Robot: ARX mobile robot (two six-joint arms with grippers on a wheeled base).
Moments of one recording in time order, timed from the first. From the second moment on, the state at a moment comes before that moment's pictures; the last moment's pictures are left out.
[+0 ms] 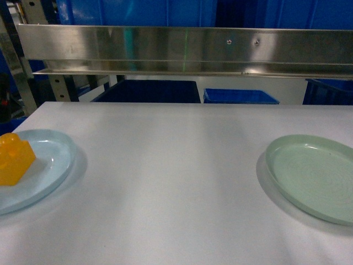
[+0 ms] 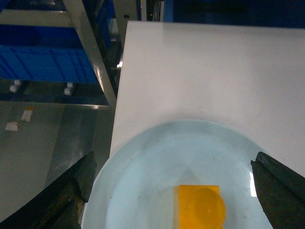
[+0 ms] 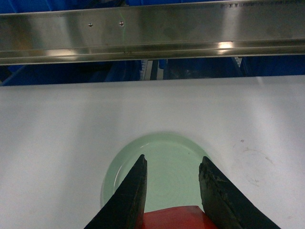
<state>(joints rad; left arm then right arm) 0.13 1.62 0.84 0.17 0.04 0.03 0.04 1.08 0.72 -0.01 -0.05 0.08</state>
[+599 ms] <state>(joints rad) 0.07 1.72 0.75 0.27 -0.03 0.05 0.04 1.08 0.72 -0.01 -0.05 0.08</state>
